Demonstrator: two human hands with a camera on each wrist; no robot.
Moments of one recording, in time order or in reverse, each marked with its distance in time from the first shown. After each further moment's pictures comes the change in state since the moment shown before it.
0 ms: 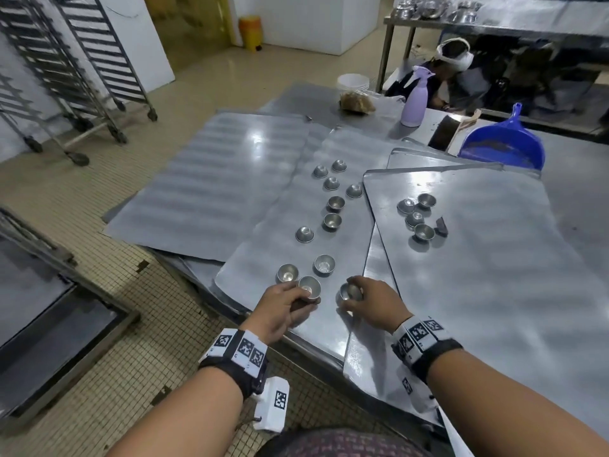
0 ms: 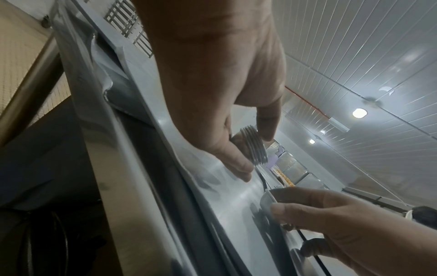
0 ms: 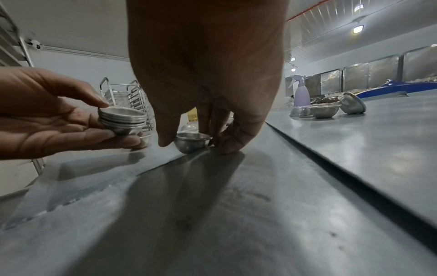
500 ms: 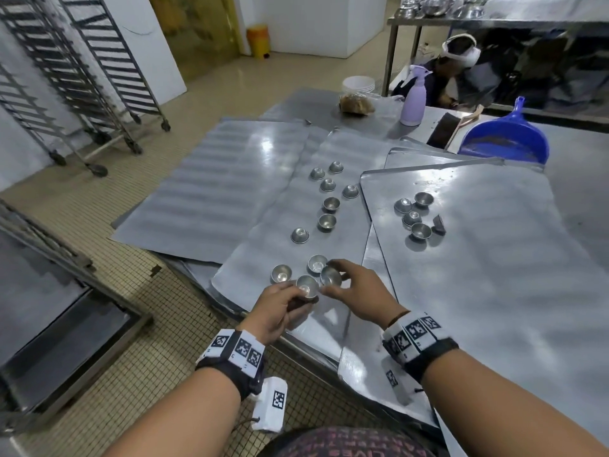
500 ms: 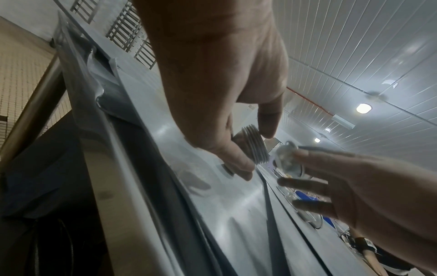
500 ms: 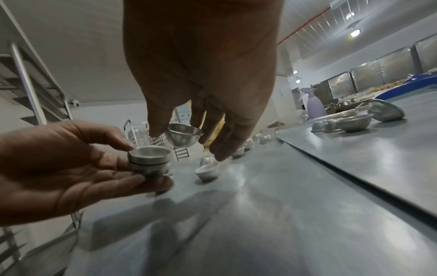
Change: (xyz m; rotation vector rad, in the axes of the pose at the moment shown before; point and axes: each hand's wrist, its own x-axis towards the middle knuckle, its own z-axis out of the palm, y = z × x) left_hand -0.012 -0.003 0.021 0.028 0.038 0.045; right_hand -0.004 -0.011 -0.014 0.389 0.072 -0.231
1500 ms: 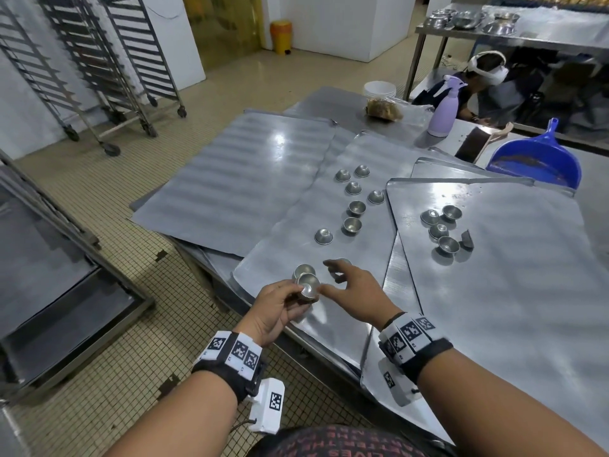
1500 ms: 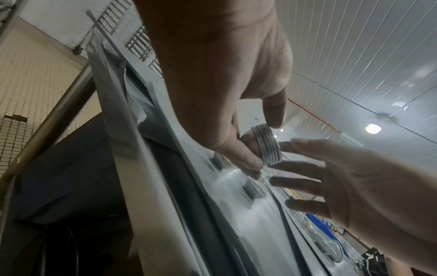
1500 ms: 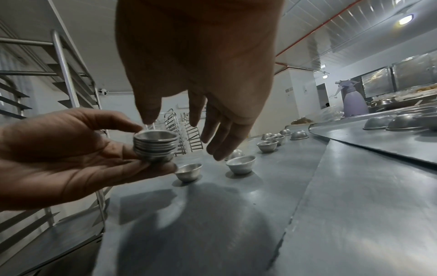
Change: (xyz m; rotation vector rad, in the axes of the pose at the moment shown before) left_hand -0.002 0.012 -0.050 -0.129 -0.036 0.062; right_hand 0.021 -0.035 0.038 -0.056 -0.057 -0.029
